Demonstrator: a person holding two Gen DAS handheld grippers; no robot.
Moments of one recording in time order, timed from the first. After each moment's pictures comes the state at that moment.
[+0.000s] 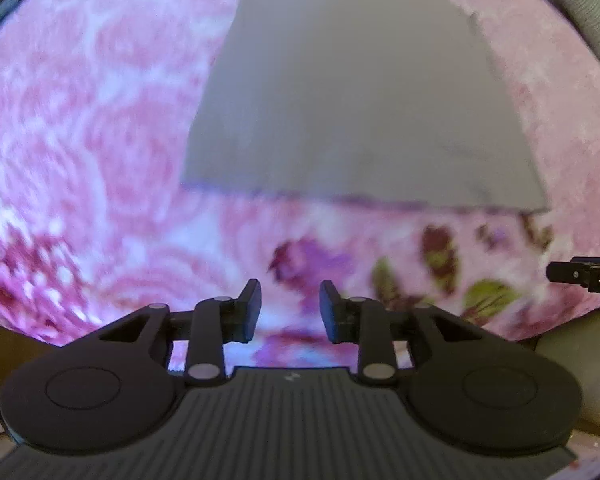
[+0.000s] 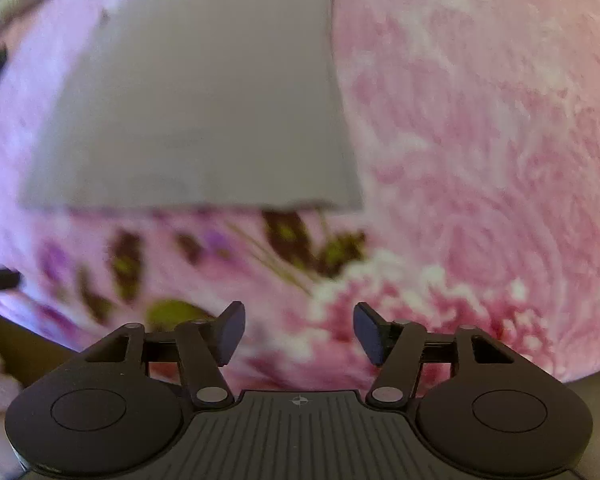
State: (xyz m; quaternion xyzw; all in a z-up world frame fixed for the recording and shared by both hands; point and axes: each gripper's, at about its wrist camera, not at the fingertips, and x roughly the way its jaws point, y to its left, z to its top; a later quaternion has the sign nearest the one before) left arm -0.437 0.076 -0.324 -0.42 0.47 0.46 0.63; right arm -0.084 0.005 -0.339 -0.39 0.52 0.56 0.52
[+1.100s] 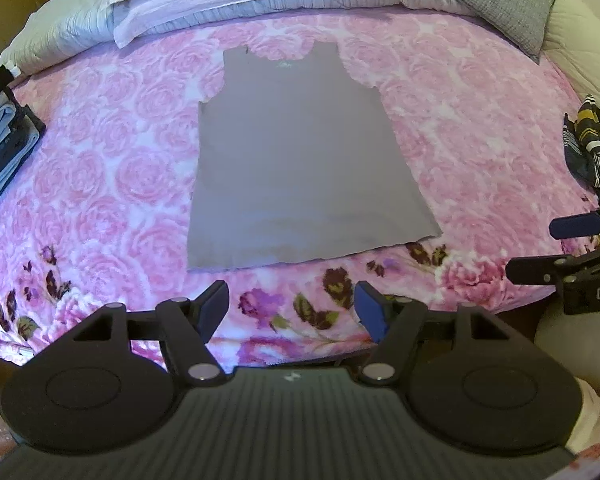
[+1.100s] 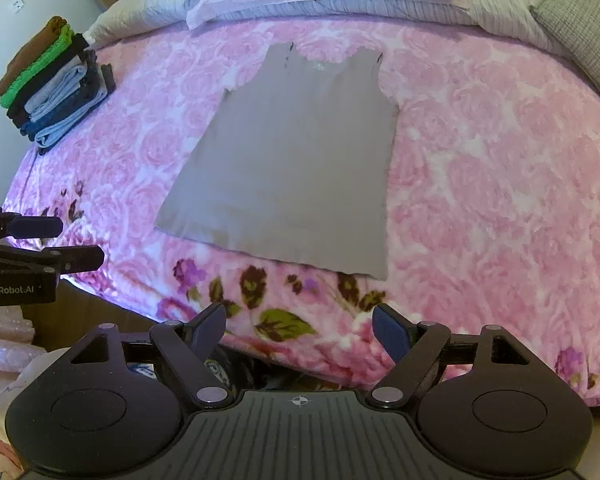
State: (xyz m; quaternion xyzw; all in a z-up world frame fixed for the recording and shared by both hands) left arm -0.370 0.022 -0.138 -0.31 0.48 0.46 0.68; right arm -0.115 -0.031 -0.151 -0.38 0.44 0.65 0.49
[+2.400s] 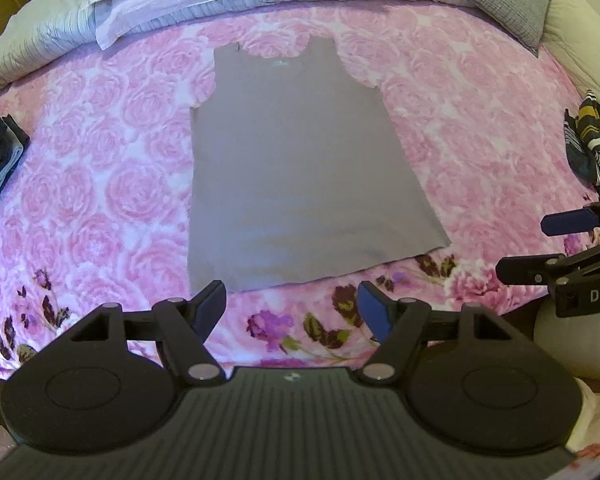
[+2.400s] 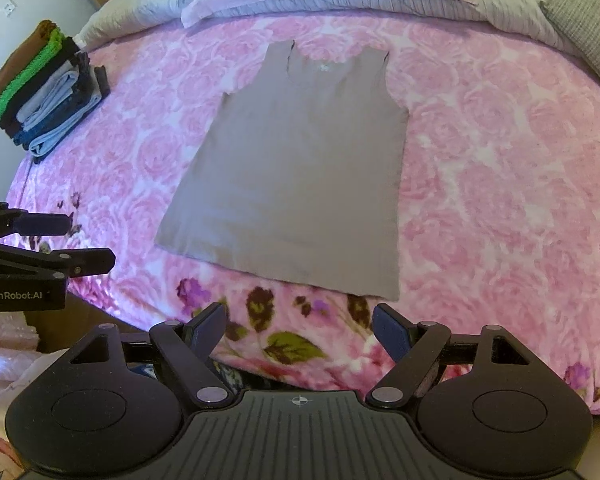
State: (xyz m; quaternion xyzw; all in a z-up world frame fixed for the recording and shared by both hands) left arm -0.376 0.082 -0.148 -0.31 0.49 0.44 0.68; right arm -0.129 0.015 -0.156 -0.39 0.46 0.64 0.48
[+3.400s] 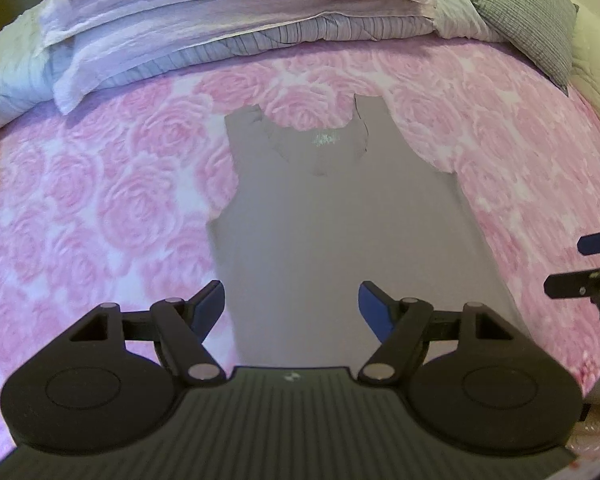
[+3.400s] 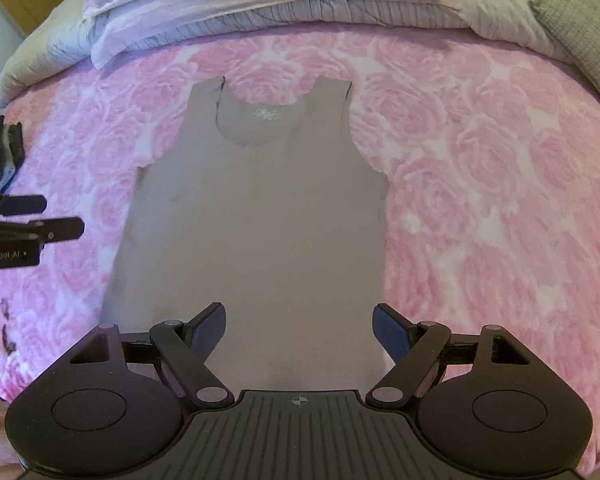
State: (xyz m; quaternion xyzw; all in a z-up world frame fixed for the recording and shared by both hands) left arm -0.386 0.315 -0.250 -0.28 0.46 0.41 0.73; right arm -0.128 0.199 -0.238 -0.39 0.46 0.58 0.55
